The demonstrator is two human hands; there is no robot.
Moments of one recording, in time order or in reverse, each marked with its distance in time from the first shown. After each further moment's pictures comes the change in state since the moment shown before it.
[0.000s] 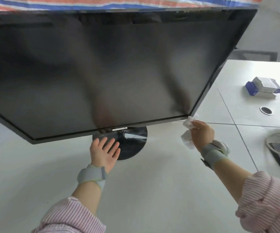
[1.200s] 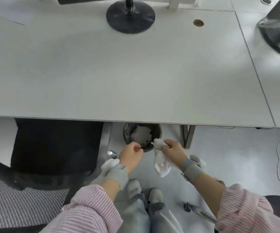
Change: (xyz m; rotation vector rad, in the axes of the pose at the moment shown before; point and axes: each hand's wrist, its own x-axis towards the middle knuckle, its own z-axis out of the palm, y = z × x) left_hand -0.270 -0.226 -0.360 1.520 -0.167 0.056; right_hand -0.540 0.132 -0.010 0.191 -0.733 0.346
